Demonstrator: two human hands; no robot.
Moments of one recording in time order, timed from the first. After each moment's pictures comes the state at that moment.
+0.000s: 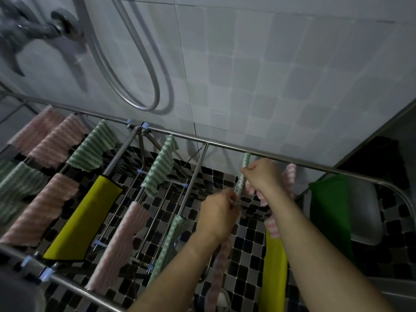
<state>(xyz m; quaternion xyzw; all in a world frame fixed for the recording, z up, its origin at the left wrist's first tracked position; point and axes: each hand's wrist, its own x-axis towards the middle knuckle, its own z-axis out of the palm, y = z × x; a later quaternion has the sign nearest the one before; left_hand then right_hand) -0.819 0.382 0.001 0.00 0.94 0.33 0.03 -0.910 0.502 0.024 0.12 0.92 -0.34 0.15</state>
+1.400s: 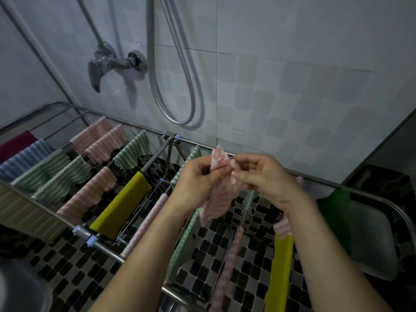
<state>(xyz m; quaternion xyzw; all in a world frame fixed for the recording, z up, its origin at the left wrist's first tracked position) -0.768 0.316 0.151 0.02 0.73 0.68 -0.04 -0.824 0.483 0.140 -0.17 0.70 -0.66 0.22</state>
